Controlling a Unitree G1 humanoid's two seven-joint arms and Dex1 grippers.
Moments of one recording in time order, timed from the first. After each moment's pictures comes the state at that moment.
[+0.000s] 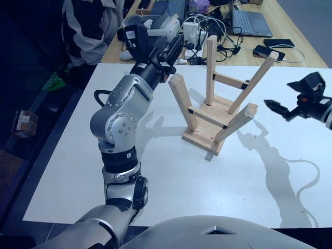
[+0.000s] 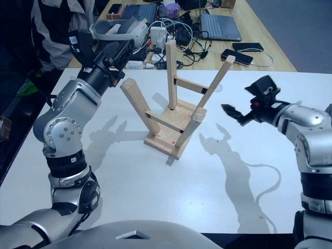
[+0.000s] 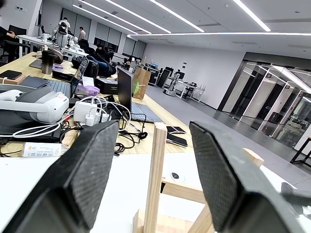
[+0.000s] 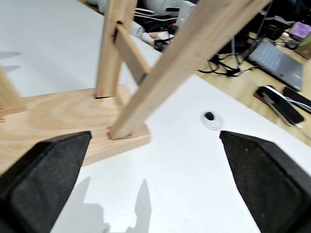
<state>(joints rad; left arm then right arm) -0.58 0.08 0.15 -0.33 -0.58 0.81 -0.05 -0.30 -0.91 -0.10 -0.06 0.37 0.61 0.61</state>
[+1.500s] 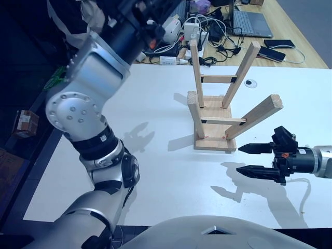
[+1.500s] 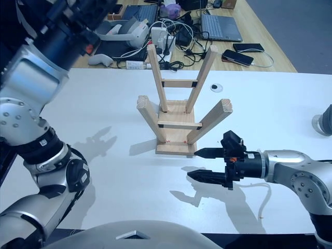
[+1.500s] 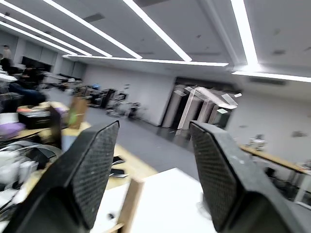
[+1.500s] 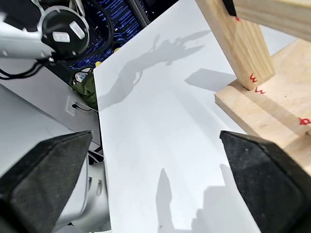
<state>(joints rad) -0.81 0.20 0.36 -0.40 -1.10 0.99 -0.09 0.10 -1.00 -0.12 -0.49 1.03 0.92 0.97</state>
